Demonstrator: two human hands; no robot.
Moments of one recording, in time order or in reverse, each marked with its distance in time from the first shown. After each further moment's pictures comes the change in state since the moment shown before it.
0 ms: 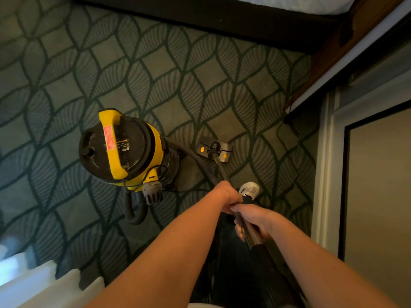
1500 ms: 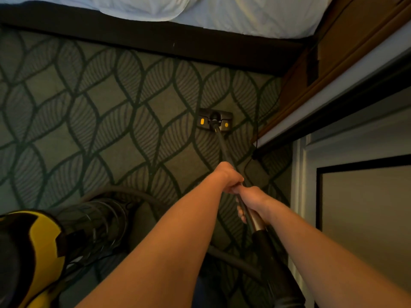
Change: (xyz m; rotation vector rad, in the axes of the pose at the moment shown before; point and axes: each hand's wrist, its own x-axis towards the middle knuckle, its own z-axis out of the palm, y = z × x) left_hand 0.152 0.386 0.000 -0.067 0.139 0.151; right_hand 0.047 -0.261 -0.301 0.037 0.184 -0.196
